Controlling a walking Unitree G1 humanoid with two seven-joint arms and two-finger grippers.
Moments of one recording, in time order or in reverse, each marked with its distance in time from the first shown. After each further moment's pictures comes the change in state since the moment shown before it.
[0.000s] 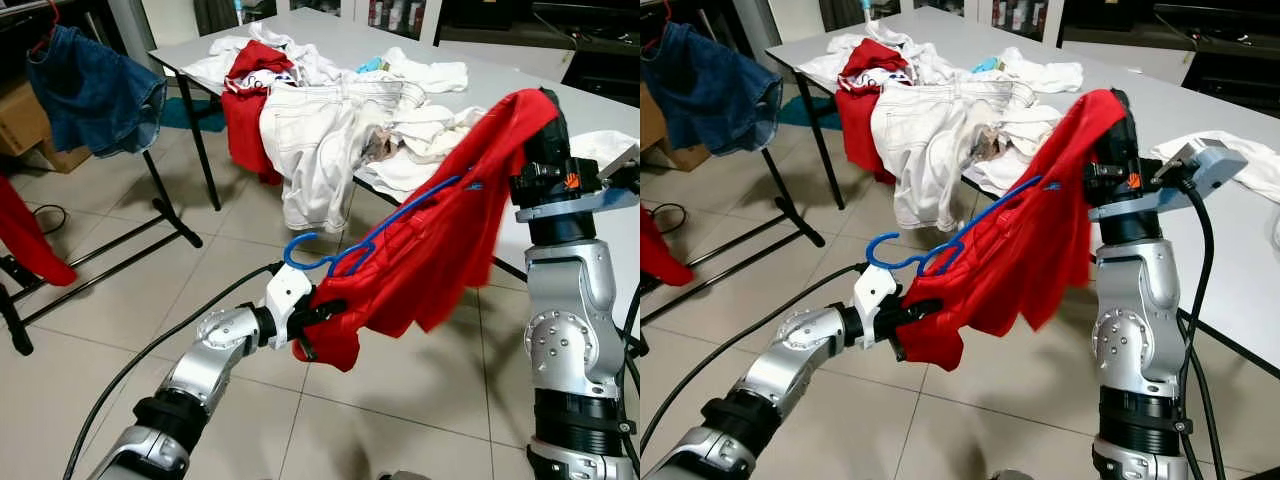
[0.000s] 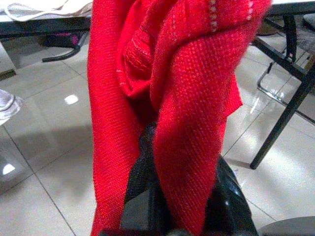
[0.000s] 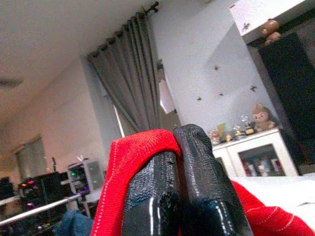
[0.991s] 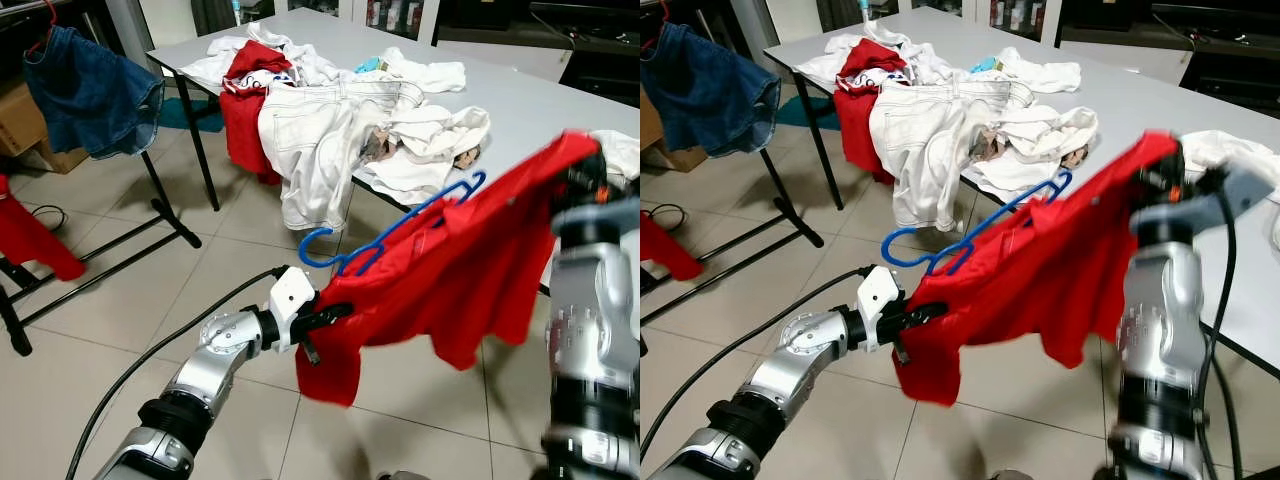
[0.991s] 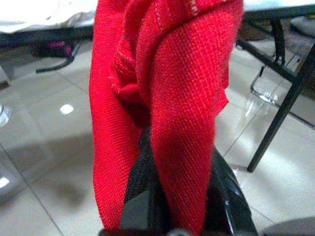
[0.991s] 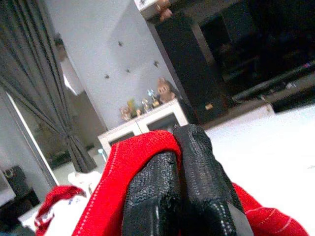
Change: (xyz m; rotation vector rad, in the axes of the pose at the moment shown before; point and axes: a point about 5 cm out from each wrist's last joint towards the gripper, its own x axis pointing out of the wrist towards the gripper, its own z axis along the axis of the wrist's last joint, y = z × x) left arm -0.001 -0.003 -0.005 0.026 -0.028 -0.020; right arm -0.025 -0.070 -0.011 -0.106 0.096 -0.445
